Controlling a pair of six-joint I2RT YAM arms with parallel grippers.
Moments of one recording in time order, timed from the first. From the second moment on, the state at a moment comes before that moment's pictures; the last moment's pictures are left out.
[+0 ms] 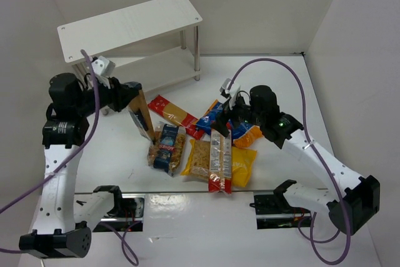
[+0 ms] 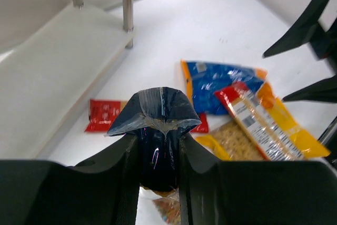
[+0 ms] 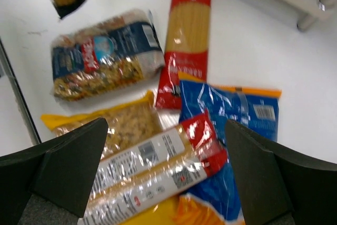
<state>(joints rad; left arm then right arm) 0.04 0.93 1.20 -0.55 0.68 0.05 0.55 1.08 0.93 -0.29 -0.42 -0.19</state>
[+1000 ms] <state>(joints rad) 0.34 1.04 1.32 -0.12 1.11 -0.60 0.78 1.56 1.47 -0.21 -0.53 -0.16</state>
